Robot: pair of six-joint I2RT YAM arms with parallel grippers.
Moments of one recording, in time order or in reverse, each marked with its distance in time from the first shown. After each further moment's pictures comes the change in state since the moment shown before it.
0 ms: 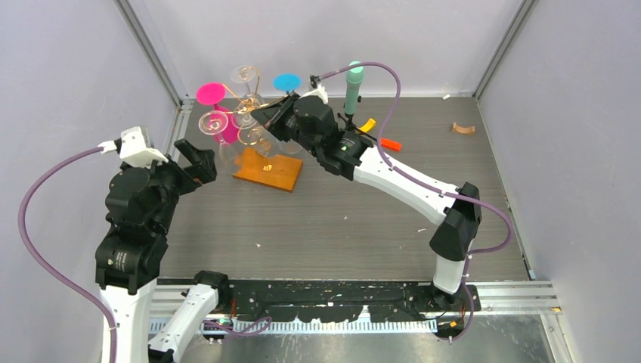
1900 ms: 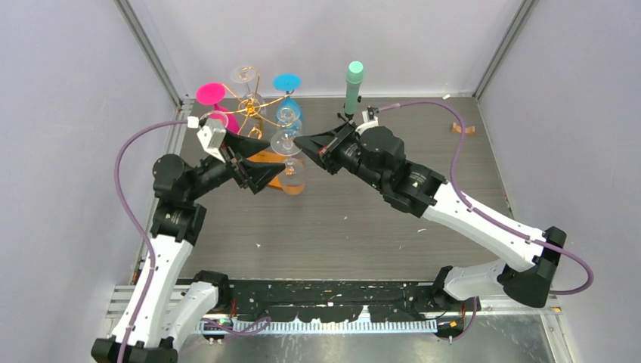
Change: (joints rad) left arm -0.002 0.083 -0.442 0.904 1.036 0.047; right arm 0.005 -0.521 -0.490 -0.057 -0.060 0.270
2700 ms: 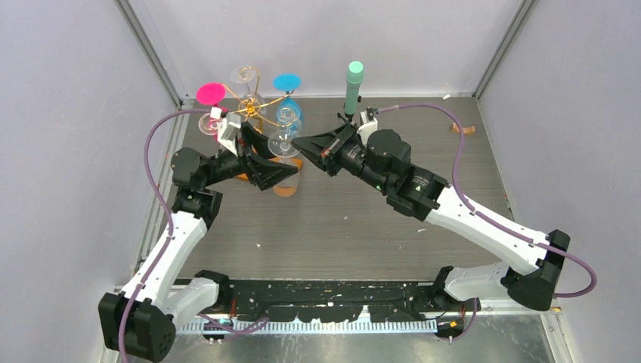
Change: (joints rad) left arm -0.058 0.206 -0.077 0.470 0.217 -0.274; right arm 0.000 -0.047 -0.050 0.092 -0.069 0.032
